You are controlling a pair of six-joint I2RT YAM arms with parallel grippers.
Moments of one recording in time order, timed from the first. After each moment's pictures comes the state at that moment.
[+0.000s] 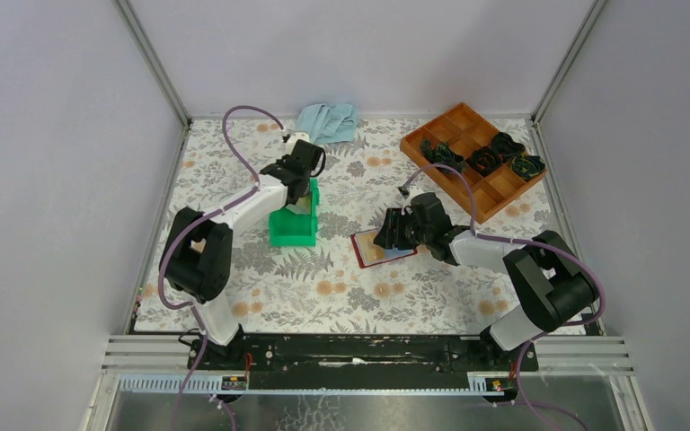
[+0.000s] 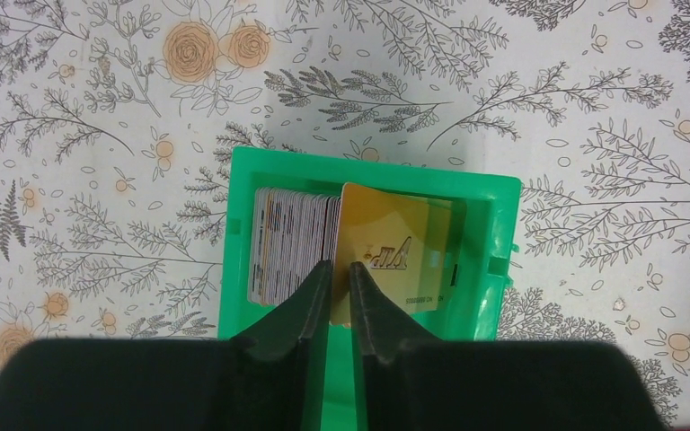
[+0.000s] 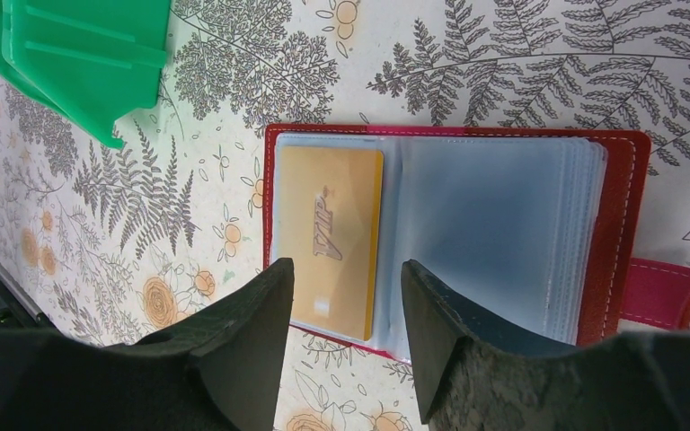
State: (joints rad) left arm -0.44 1.76 1.27 -0.43 -0.50 -0.34; right arm 0.54 1.56 0.65 0.20 -0.25 0.52
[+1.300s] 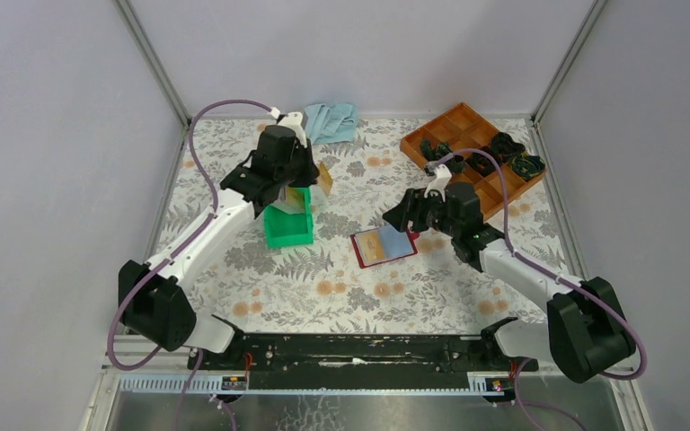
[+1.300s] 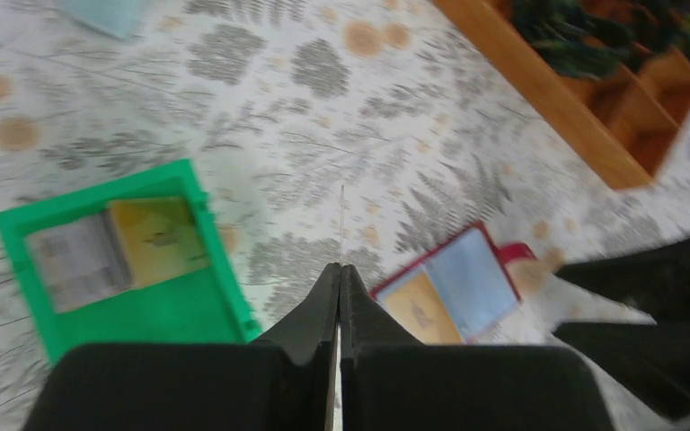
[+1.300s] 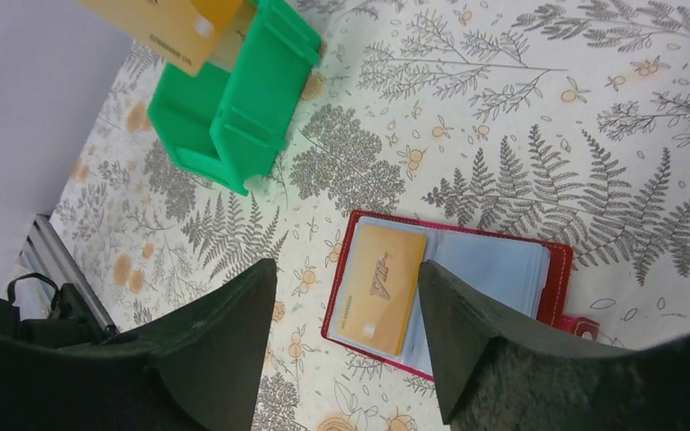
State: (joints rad) left arm -0.44 1.43 1.26 -0.39 -0.05 -0.38; right arm 0.44 1.27 0.63 0.22 -0.34 0.44
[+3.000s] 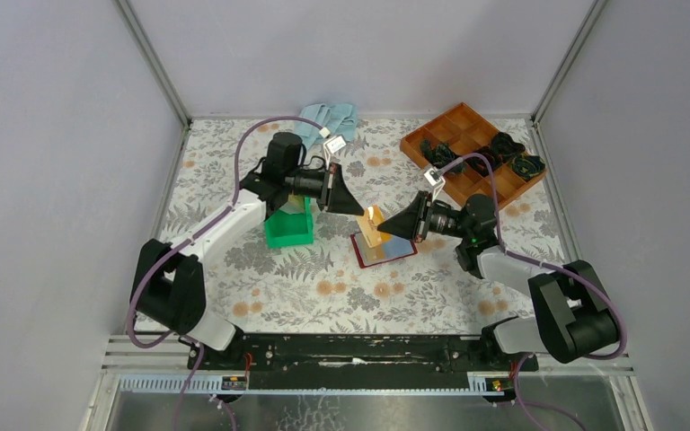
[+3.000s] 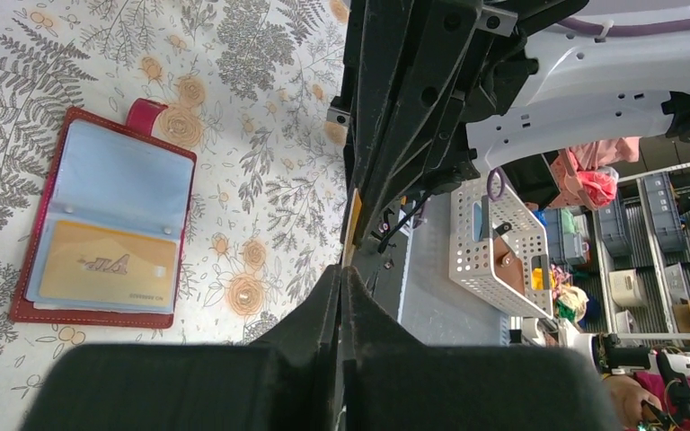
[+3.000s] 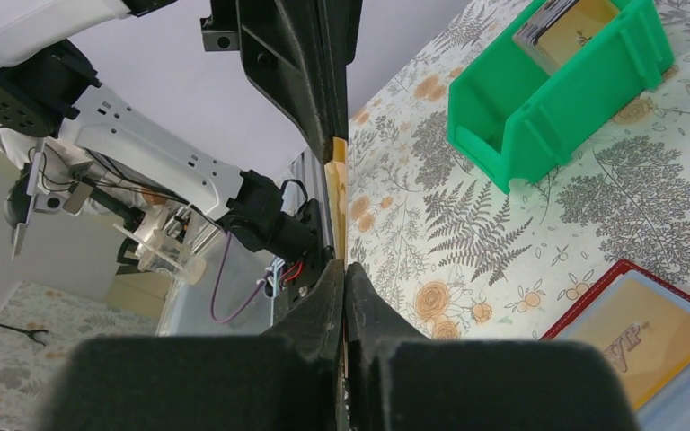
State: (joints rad) left arm -0.43 1.52 1.14 -0.10 1.08 -0.42; right arm 0.35 1.35 0.47 0.99 -1.00 0.84
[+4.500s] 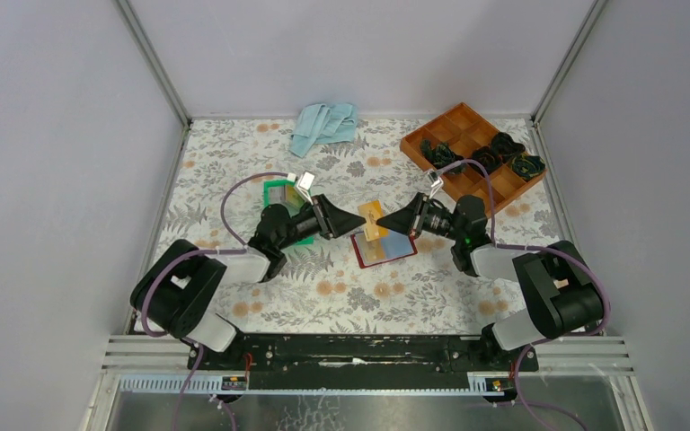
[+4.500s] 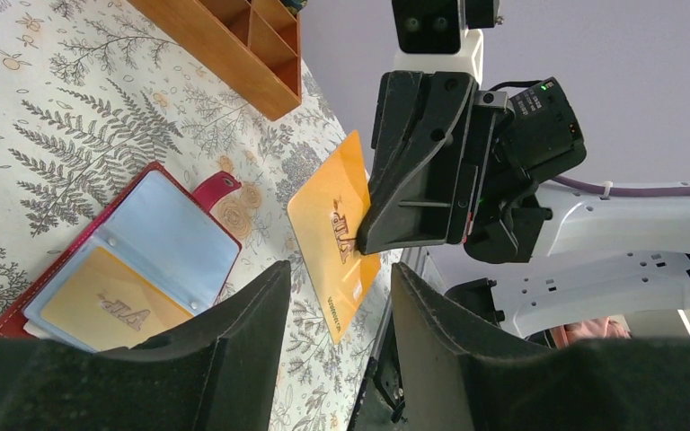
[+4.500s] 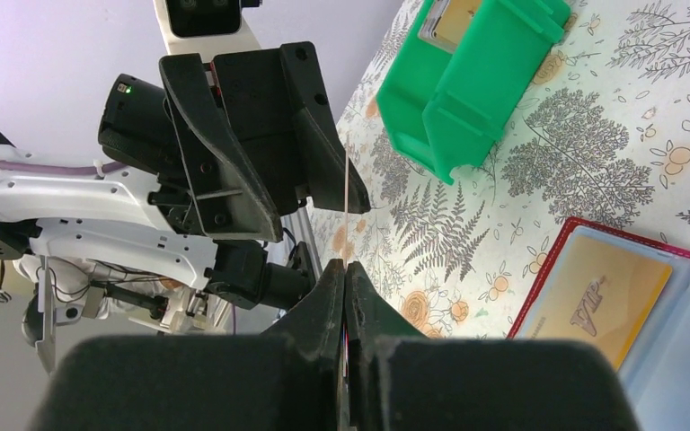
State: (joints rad) left arm -0.53 1.52 0.47 1.09 0.52 -0.99; right arm 0.35 1.49 0.45 1.02 -0.83 0.97
